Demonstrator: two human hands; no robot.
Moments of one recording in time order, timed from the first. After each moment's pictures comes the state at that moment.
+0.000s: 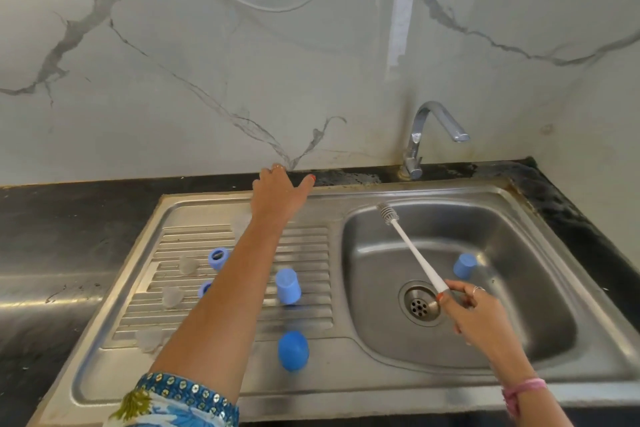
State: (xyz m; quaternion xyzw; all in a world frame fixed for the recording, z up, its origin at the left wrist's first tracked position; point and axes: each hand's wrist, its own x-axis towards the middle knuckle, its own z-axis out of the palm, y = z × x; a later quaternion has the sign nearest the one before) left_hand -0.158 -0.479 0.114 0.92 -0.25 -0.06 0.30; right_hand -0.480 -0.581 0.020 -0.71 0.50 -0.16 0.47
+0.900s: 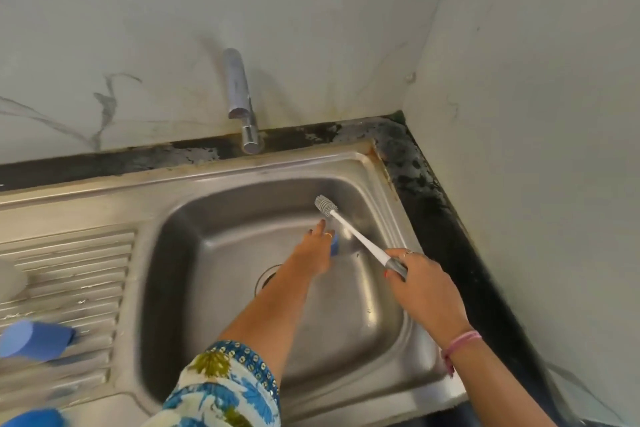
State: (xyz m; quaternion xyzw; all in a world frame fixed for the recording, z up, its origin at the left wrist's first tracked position) left_hand -0.386 -0.756 -0.094 0.79 -0.52 -0.32 0.00; right_hand -0.594 -0.775 0.014 -0.80 0.50 -0.03 0.32
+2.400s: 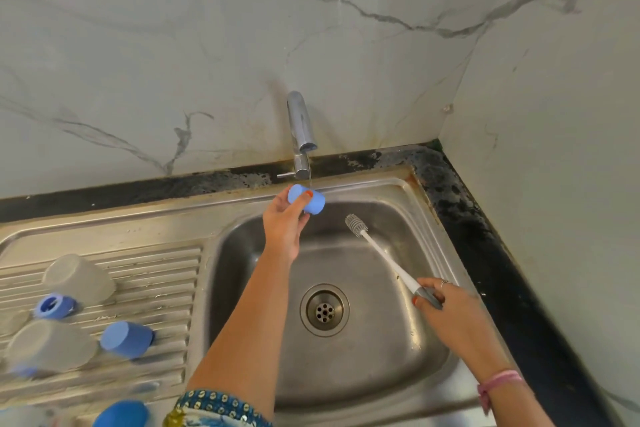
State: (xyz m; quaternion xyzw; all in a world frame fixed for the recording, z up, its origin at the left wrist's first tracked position) left_hand -0.293 -0.702 0.009 0.56 -0.02 -0.35 0.75; right_hand -0.583 -0.750 0.003 -0.77 0.52 -0.06 0.36
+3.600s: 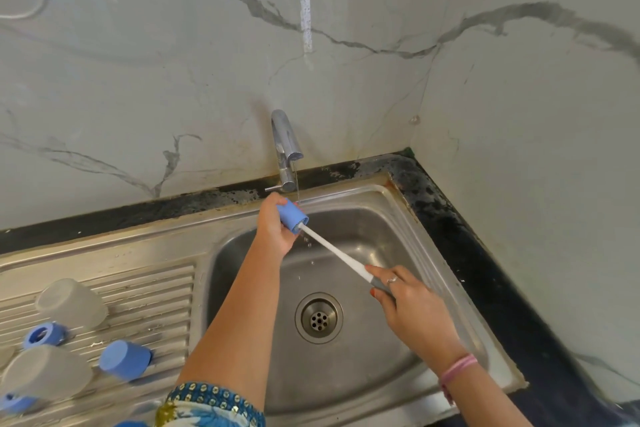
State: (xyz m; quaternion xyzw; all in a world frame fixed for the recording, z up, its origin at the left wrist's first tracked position) left_hand -0.290 -0.700 0.046 0.50 0.08 -0.48 0.72; right_hand -0.554 -0.699 0.032 -0.90 0.39 -0.10 0.18
